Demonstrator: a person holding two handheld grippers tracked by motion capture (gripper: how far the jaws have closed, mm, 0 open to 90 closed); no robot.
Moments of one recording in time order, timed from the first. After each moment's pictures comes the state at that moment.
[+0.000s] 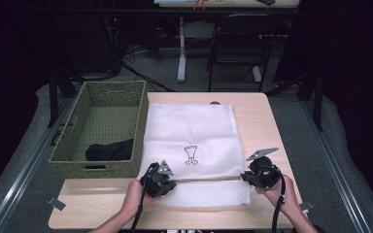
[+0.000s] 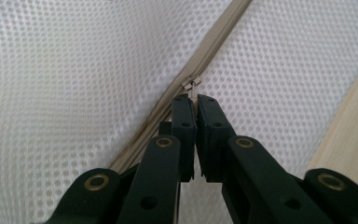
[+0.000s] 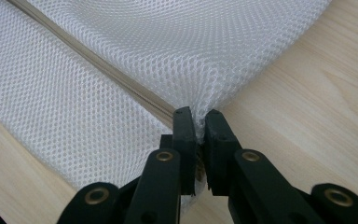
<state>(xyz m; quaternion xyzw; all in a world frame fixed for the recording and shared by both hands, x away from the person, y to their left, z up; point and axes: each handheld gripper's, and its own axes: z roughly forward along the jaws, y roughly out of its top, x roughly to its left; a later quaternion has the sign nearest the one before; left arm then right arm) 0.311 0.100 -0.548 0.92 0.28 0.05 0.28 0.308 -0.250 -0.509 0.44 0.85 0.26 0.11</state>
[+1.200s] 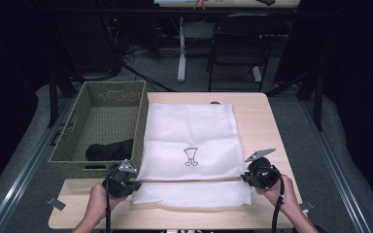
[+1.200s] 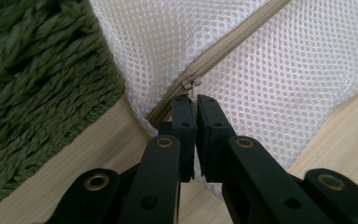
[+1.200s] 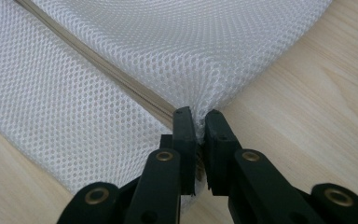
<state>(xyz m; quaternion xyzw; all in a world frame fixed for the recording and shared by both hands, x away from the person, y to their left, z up) 0.307 0.197 -0.540 0.89 0.38 0.06 0.24 0.309 -0.248 -0.514 0.43 0.86 0.25 0.12</state>
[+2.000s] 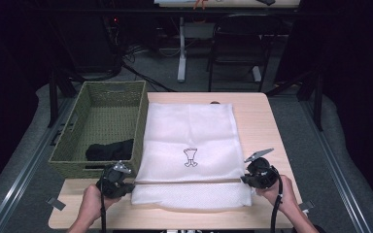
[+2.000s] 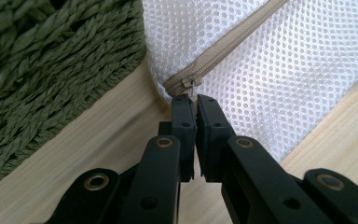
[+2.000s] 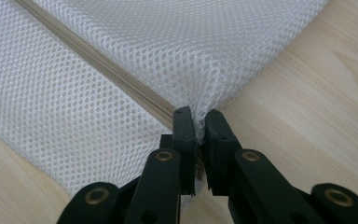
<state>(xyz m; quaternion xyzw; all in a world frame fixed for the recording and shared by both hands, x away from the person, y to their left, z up) 0.305 0.211 -0.541 0.89 0.39 0.04 0.22 0.314 -0.250 -0.522 0.44 0.86 0.24 0.09</state>
